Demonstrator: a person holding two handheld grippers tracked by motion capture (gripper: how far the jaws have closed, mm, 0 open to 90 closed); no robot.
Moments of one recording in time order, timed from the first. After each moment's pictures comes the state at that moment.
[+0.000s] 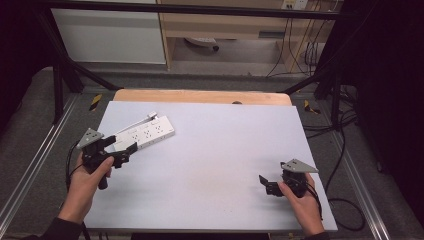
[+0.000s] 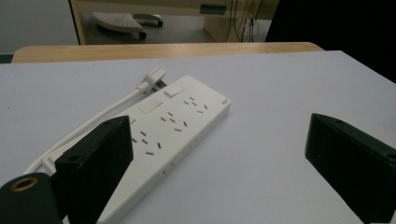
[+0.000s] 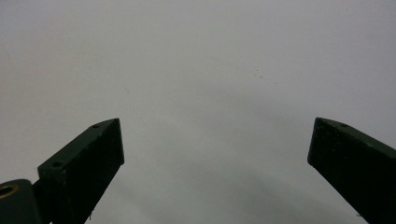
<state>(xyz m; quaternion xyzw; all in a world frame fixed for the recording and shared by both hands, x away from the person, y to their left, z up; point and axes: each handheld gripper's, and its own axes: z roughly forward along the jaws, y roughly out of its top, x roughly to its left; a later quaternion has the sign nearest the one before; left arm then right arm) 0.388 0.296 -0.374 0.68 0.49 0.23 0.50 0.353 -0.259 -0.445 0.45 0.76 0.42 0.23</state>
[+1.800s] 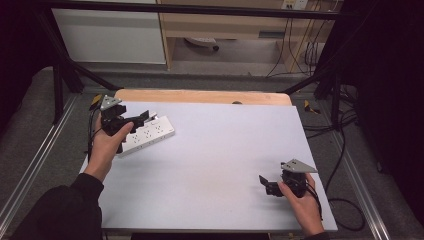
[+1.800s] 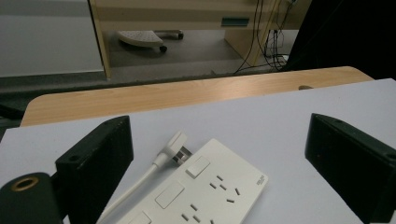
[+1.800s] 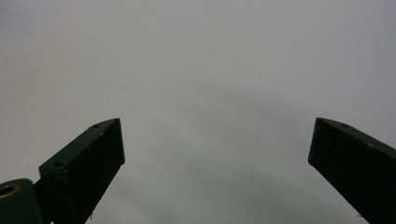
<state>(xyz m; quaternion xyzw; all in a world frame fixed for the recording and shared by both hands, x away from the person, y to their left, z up) 0.482 0.268 -0.348 0.67 0.50 0.27 0.48 0.352 -0.259 -0.445 0.45 0.76 0.41 0.23</state>
